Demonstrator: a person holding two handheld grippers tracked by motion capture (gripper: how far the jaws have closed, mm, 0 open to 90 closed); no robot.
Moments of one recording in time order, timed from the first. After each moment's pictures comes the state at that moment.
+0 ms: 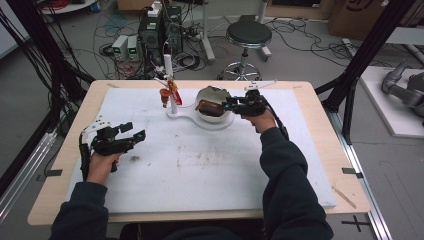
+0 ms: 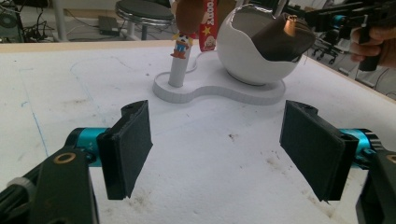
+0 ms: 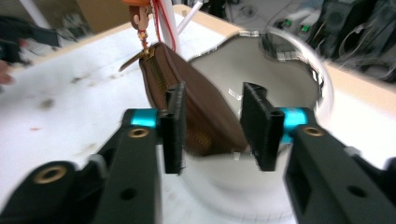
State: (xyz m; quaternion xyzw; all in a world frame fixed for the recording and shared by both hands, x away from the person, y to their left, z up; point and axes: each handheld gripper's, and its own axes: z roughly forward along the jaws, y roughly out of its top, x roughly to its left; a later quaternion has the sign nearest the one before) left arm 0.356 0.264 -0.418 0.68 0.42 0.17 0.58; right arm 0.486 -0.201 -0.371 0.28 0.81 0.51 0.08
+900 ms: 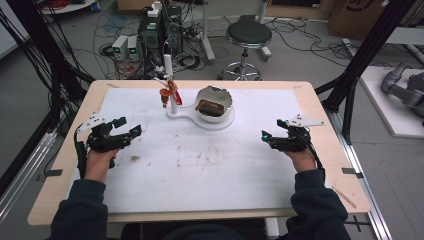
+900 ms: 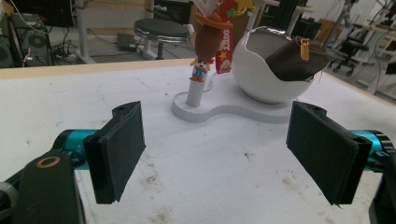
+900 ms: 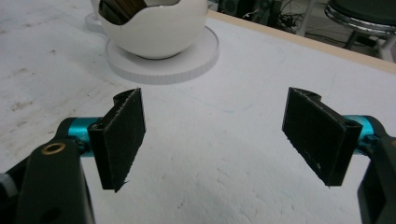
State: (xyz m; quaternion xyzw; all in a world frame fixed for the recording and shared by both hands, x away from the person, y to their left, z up) left arm 0.356 0.270 -0.407 0.65 0.43 0.21 0.59; right arm 0.373 -0.303 -0.397 0.39 0.77 0.45 0.24
